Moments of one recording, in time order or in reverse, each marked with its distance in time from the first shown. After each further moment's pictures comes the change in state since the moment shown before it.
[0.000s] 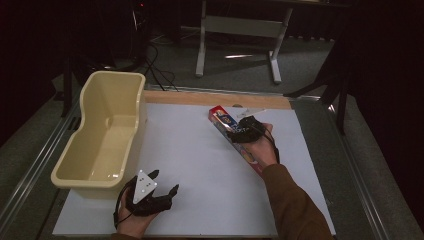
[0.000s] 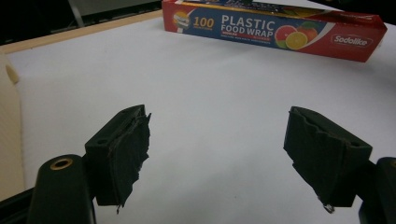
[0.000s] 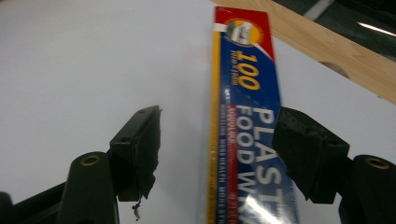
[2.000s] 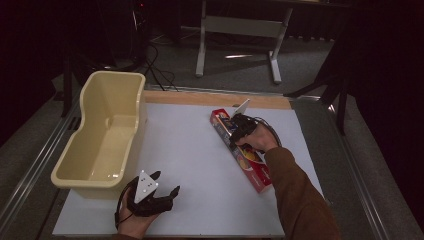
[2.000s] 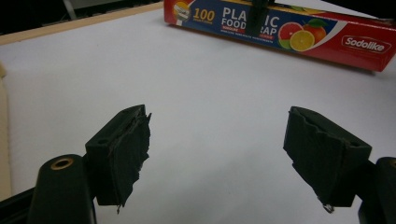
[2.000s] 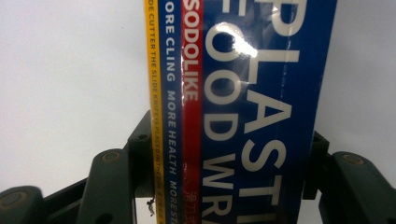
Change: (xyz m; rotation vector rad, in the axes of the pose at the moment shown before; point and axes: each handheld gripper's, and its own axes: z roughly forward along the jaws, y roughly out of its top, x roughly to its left) left arm -0.002 -0.001 0.003 0.021 -0.019 -0.006; right arm -0.018 0.019 0.050 0.757 0.129 0.285
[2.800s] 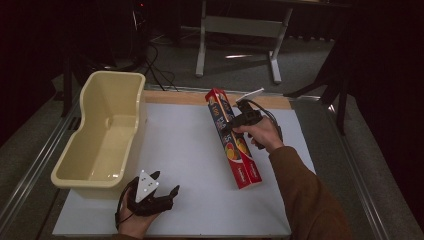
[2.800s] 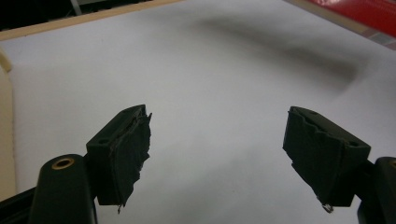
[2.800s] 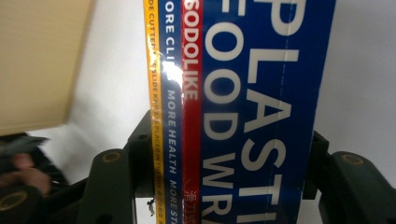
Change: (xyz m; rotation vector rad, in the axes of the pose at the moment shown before) left arm 0.000 -0.001 0.002 0.010 0.022 -0.010; right arm 0.014 -0.013 -0.063 -0.232 0.366 0.099
